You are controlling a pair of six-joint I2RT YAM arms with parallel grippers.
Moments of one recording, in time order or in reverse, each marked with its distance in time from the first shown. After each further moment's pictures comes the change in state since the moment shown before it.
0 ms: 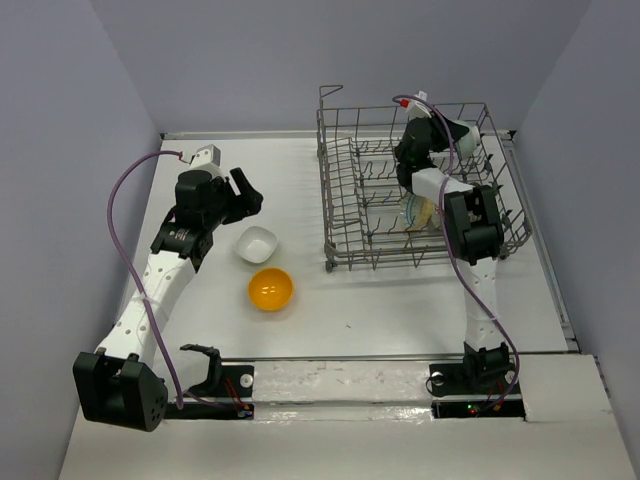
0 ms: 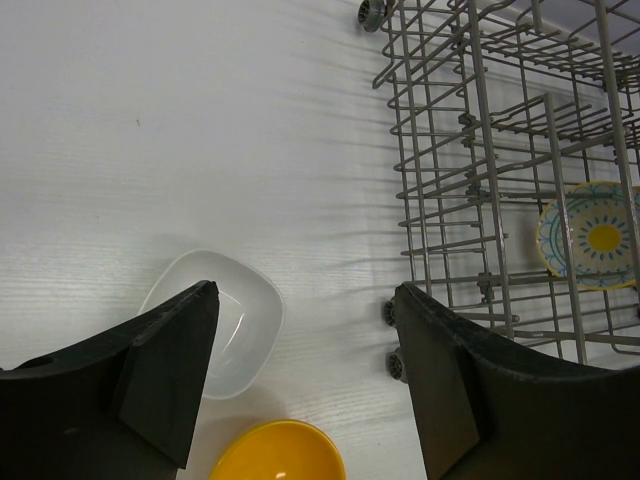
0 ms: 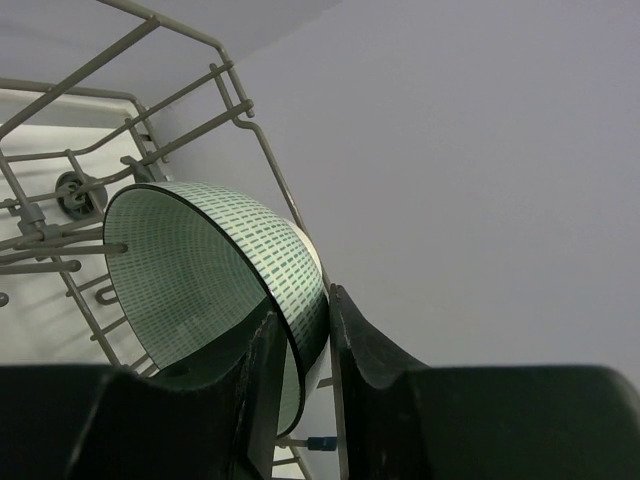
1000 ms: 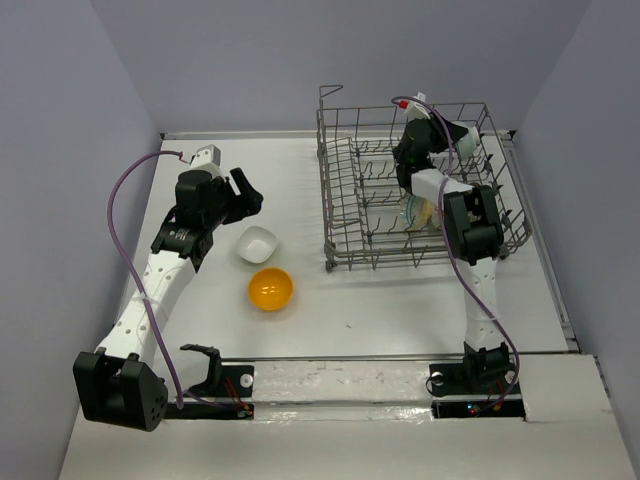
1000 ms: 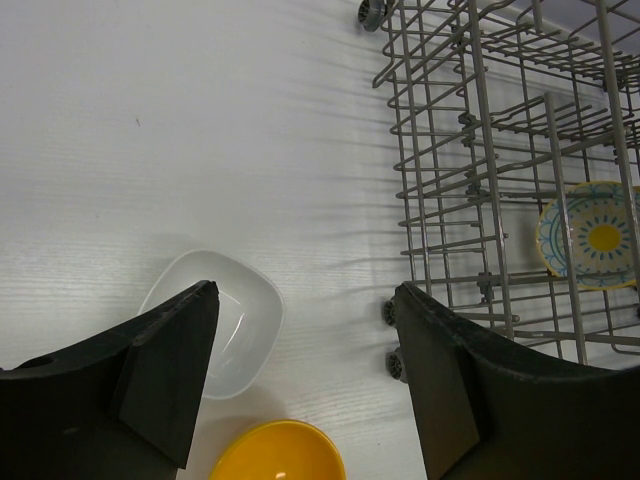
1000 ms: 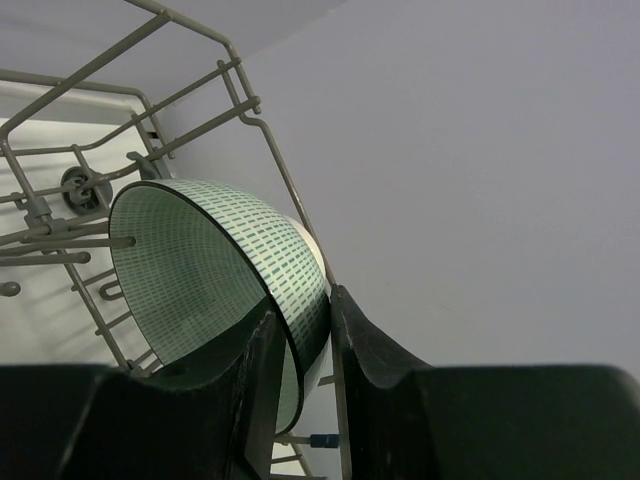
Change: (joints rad) left arm 0.000 0.002 0.000 0.000 0.000 0.000; right arm 0.002 0.000 -0.010 -0.006 0.000 0.002
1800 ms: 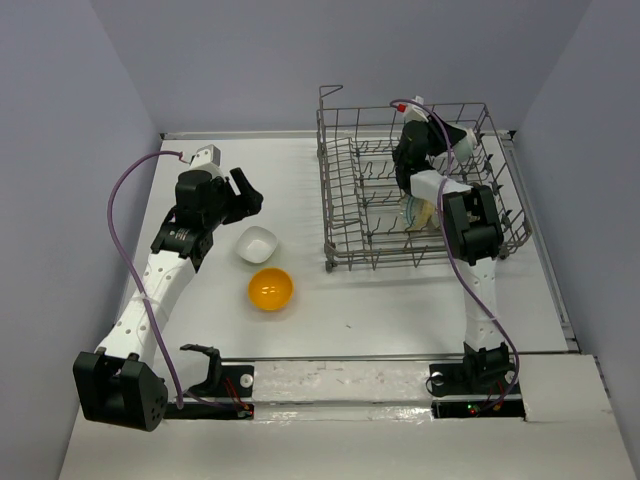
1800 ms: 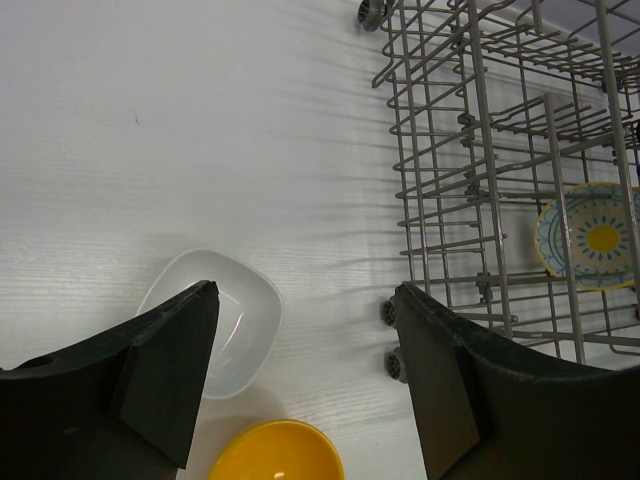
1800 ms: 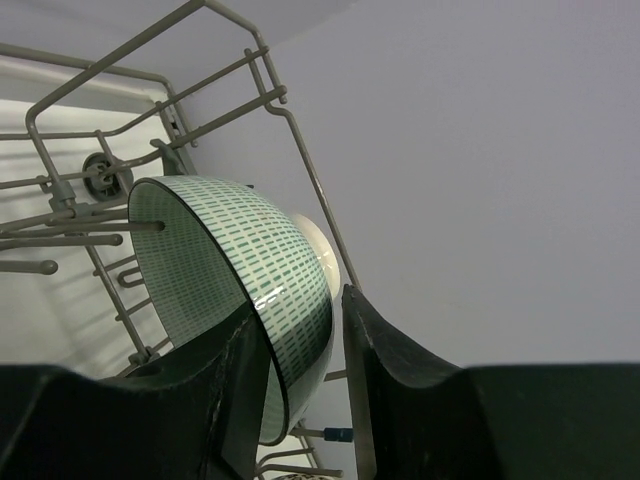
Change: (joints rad) left arm 0.000 0.000 0.000 0.000 0.000 -0.004; right arm 0.005 0.000 -0.010 -0.047 -0.002 0.042
